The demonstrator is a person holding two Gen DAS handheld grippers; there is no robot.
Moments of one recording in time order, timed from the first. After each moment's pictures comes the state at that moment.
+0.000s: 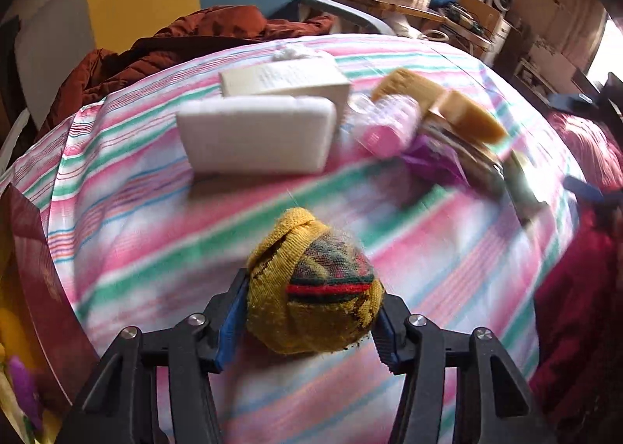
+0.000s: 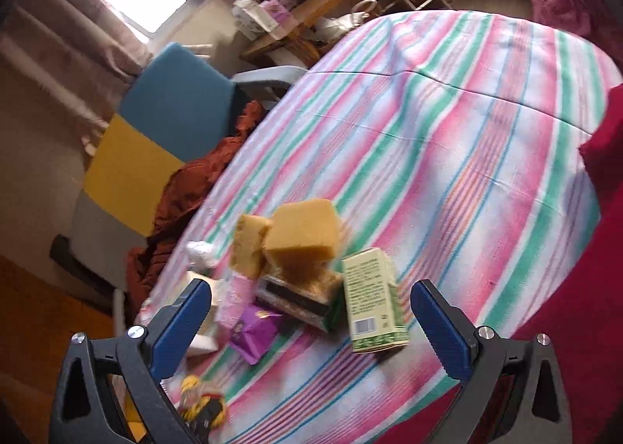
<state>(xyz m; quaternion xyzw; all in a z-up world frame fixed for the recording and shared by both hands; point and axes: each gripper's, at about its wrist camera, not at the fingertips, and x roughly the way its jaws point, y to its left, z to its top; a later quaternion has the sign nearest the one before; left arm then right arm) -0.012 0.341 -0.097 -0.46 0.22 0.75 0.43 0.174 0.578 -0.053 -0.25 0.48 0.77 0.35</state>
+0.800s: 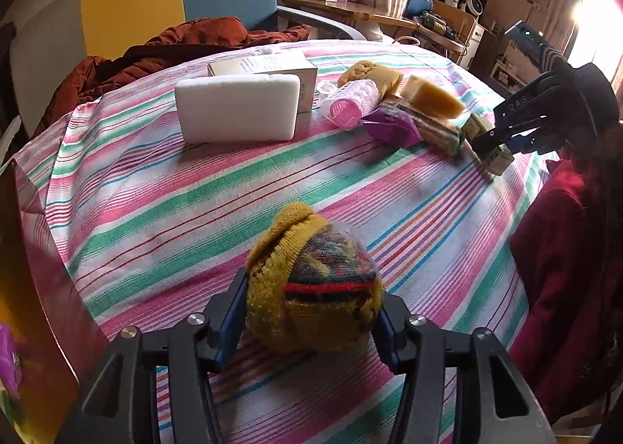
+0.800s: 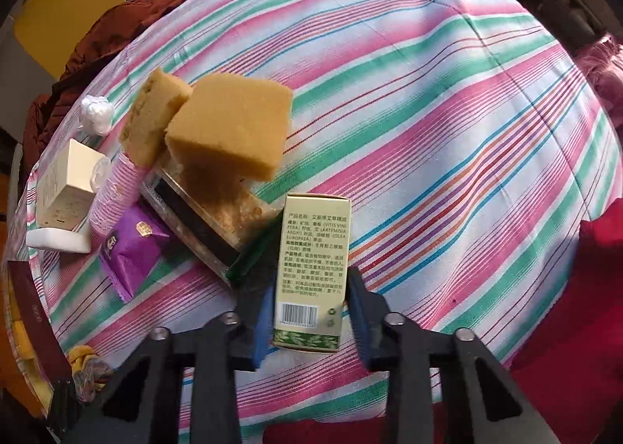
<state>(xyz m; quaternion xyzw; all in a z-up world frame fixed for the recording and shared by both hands) 0.012 0.309 -0.100 -0.43 0.20 0.75 0.46 0.117 0.603 -0.097 -0.54 0.34 0.70 0.32</state>
